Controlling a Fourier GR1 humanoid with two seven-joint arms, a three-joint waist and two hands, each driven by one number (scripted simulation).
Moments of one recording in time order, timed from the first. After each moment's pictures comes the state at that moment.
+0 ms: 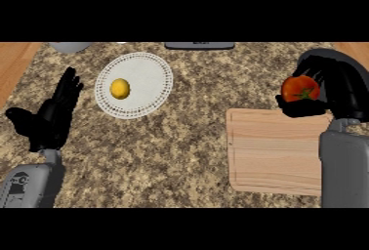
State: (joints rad) left arm -0.24 0.22 0.09 -1.46 0.04 0.08 0.09; right arm -0.49 -0.06 -0.33 -1.58 1.03 0.22 0.13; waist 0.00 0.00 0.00
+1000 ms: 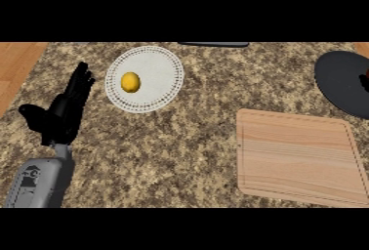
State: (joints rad) left arm -0.29 0.19 0.06 -1.45 0.03 0.07 0.07; right arm -0.75 -0.58 -0.66 -0.64 0.95 -0.21 -0.26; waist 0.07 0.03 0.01
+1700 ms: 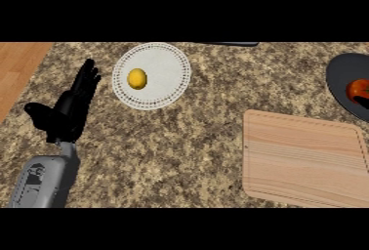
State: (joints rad) left arm -0.31 0.18 0.03 -1.47 0.02 0.06 0.08; right arm -0.79 -0.67 -0.76 -0.29 0.89 -0.17 -0.35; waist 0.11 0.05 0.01
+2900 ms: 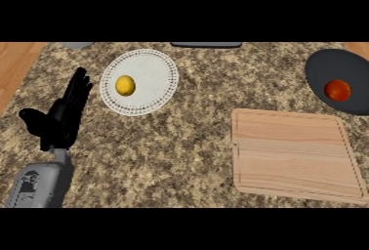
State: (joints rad) left arm -0.25 0.19 0.06 -1.46 0.02 0.07 0.08; right arm -0.65 -0.81 -1.03 -0.16 0.57 0.33 -0.72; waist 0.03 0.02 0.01
